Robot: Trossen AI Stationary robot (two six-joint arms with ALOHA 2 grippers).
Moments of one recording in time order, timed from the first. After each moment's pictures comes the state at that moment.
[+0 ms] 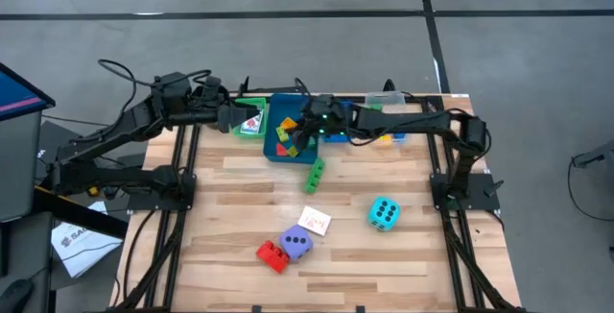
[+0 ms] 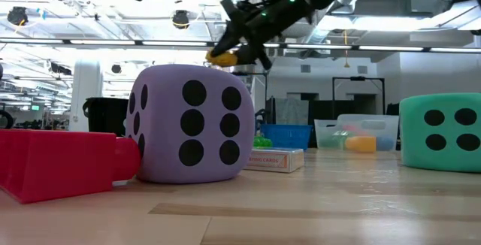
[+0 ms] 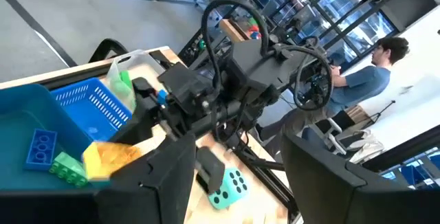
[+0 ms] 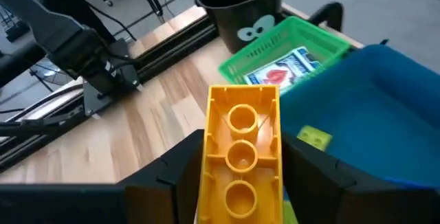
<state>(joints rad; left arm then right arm) 0.44 0.90 1.05 -0.33 0.21 -0.69 -0.26 1.83 1.38 -0.04 0.02 0.39</state>
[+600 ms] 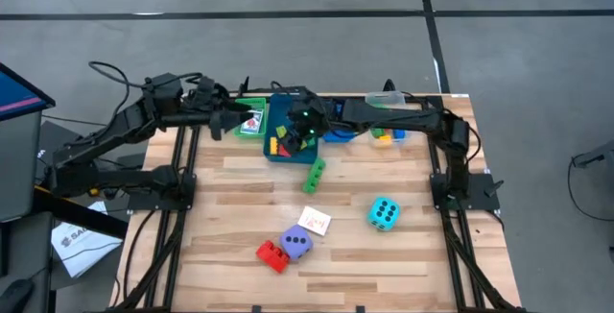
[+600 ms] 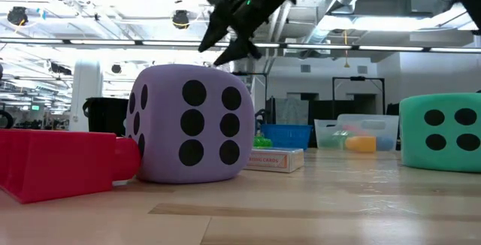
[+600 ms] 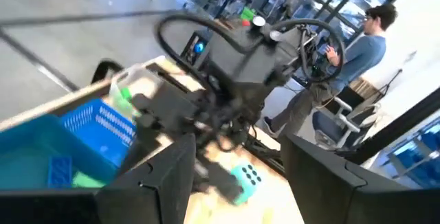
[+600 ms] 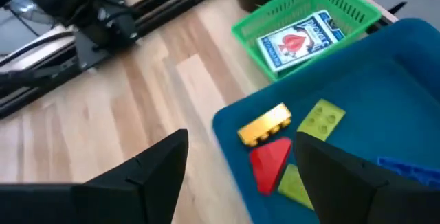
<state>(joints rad) 0.44 0.85 1.05 -0.36 0.23 -0.52 -0.22 1.96 1.73 -0.49 -0.01 0.33</state>
